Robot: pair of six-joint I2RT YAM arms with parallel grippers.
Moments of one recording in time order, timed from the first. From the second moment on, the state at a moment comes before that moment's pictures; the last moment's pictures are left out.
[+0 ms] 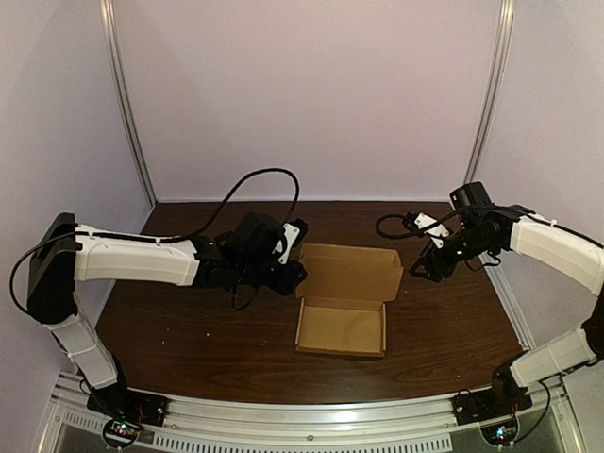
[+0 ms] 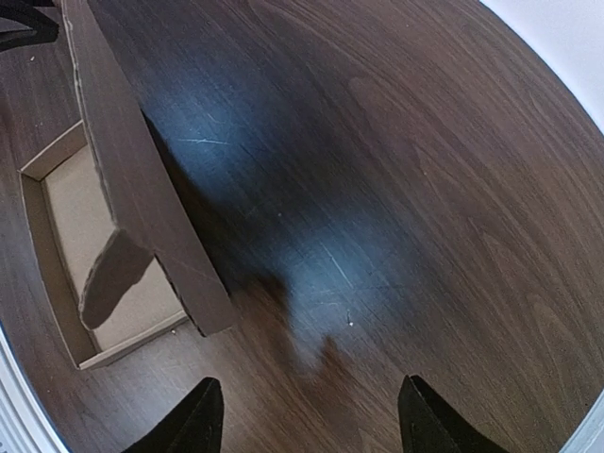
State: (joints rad) left arm -0.97 1.69 1.12 -0.12 -0.16 -0.38; right arm 0.32 1.30 1.01 -0.67 -0.43 -0.49
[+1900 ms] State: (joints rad) left arm -0.95 1.80 1.30 -0.13 -0.25 -0.23; right arm 0.24 1.35 1.20 -1.00 -0.59 -0.74
